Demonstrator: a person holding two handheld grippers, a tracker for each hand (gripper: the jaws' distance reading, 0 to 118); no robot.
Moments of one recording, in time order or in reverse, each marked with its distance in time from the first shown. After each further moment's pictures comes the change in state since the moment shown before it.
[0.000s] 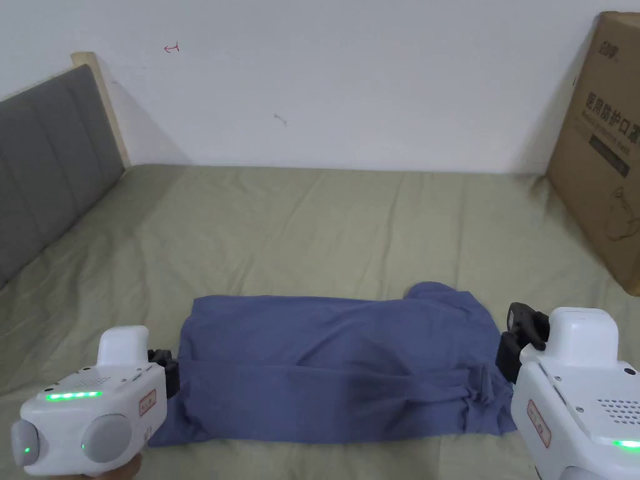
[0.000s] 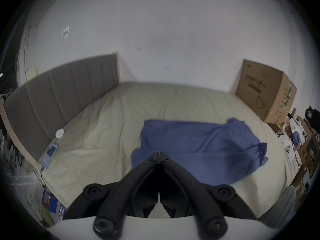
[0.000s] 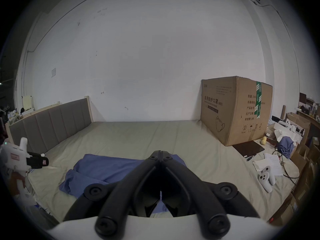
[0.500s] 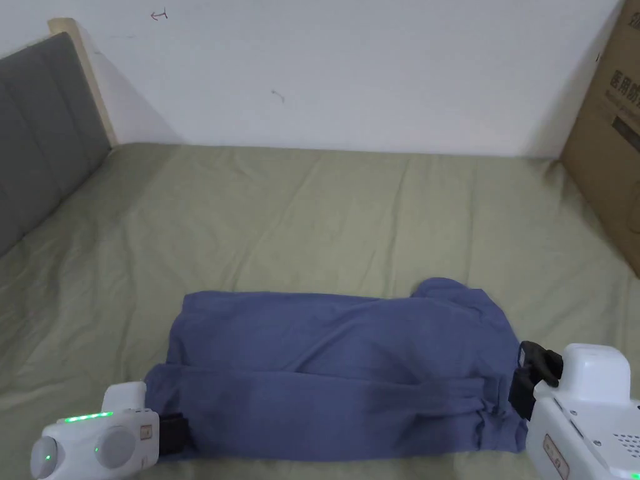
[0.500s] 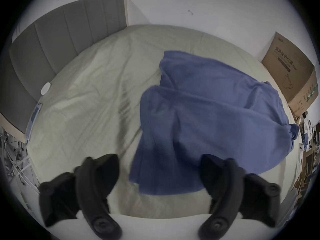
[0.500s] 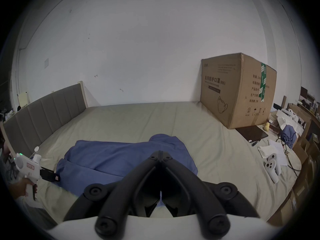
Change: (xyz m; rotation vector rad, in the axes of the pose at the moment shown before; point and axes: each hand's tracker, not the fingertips) left arm -0.034 -0.050 -0.137 -0.389 0.081 0.065; right arm 0.005 -0.037 -0.058 -0.166 -0.024 -0.021
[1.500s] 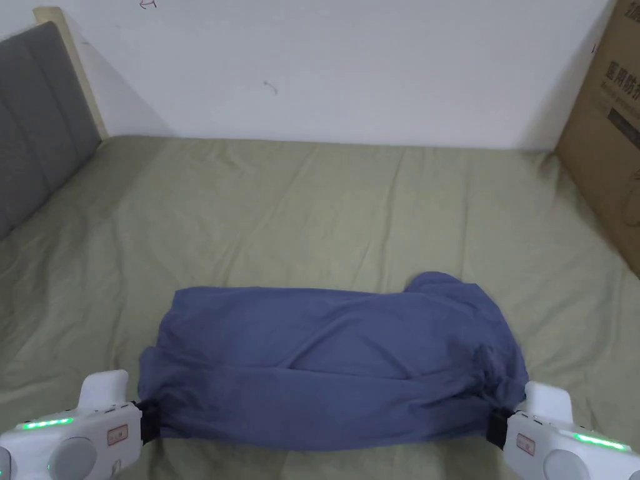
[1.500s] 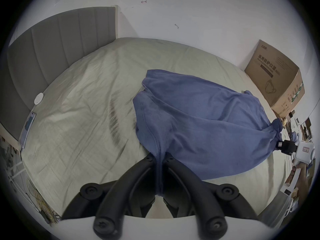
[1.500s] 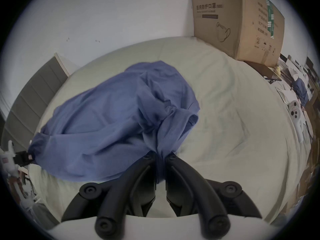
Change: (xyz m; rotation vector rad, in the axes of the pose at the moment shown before) left arm -0.005 -0.003 0.052 0.123 -0.149 -0.004; right arm 0.054 -0.089 -0.096 -0.460 0.000 -0.171
